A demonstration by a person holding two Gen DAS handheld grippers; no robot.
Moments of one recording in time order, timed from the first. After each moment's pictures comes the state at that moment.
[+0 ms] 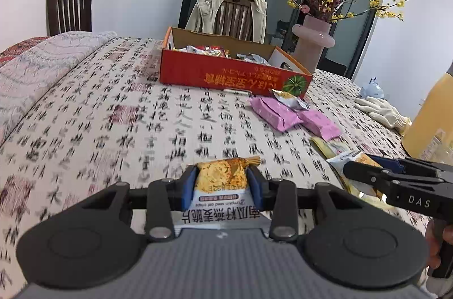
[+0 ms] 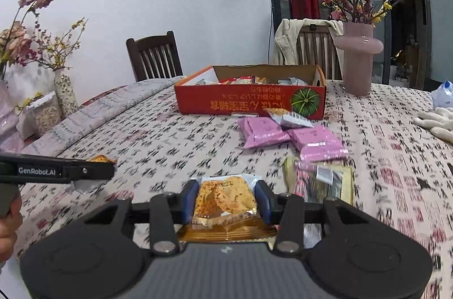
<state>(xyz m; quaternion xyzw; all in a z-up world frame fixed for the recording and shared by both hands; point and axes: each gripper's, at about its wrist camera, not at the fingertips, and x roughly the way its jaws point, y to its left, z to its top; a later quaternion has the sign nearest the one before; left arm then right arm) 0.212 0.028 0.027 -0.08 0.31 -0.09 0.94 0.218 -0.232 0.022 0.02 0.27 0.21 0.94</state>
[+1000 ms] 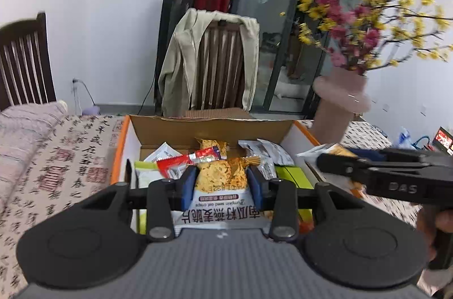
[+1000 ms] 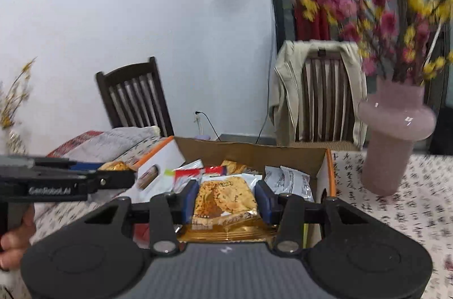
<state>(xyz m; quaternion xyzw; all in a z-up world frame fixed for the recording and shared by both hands) 0.508 0.009 0.084 -0.06 0.28 -0.11 0.95 0.517 -0.224 0.087 0.04 0.25 0.22 0.94</state>
